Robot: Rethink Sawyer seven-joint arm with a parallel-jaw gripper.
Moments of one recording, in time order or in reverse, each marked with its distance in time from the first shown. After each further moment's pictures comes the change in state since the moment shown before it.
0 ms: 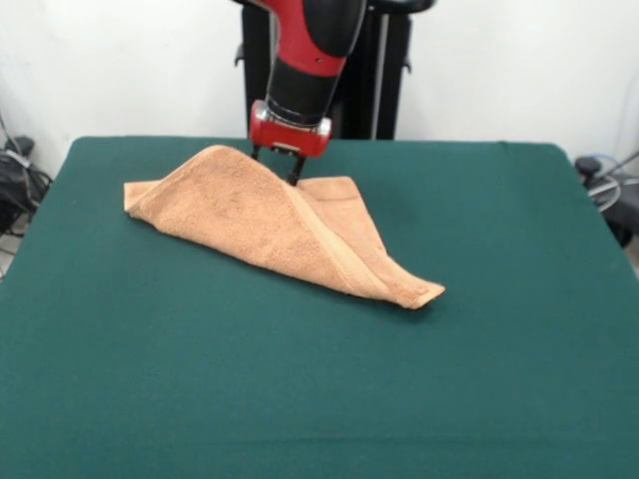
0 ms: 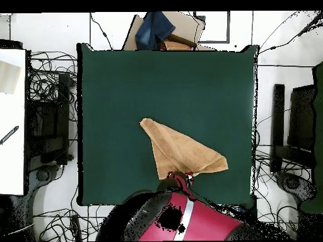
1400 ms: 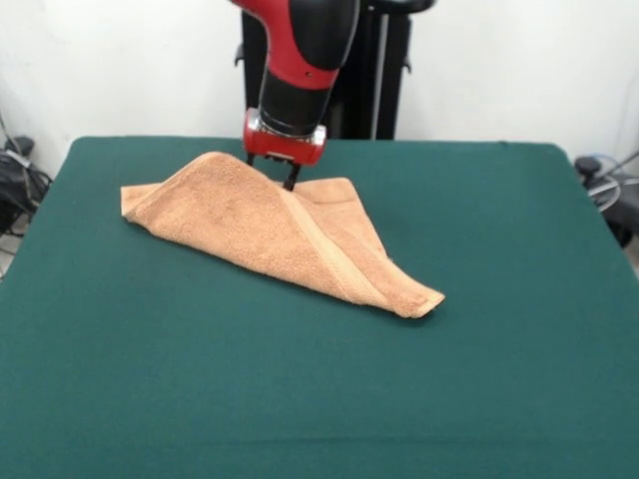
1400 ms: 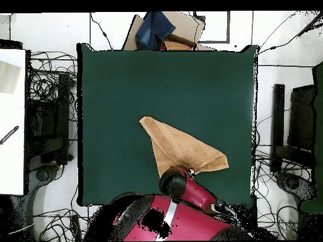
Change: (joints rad) arm 0.047 -0.010 -0.044 -0.109 0.046 0.245 0.000
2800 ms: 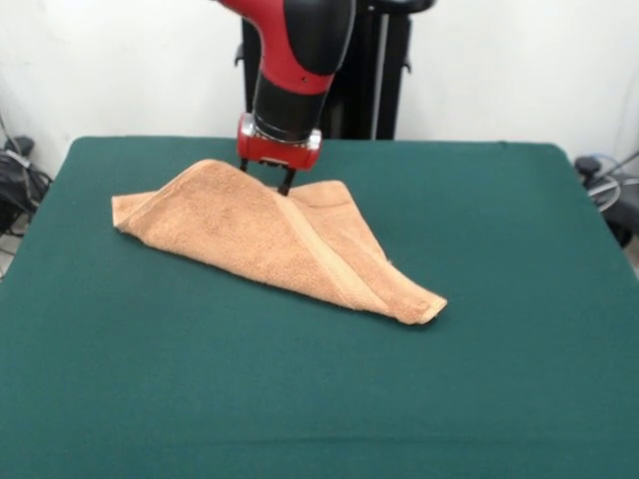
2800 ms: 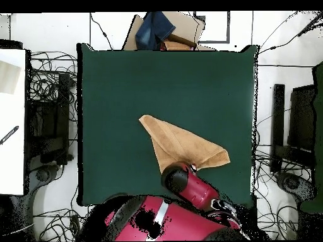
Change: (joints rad) arm 0.033 0.001 -0.031 -0.050 -0.011 0.038 0.000
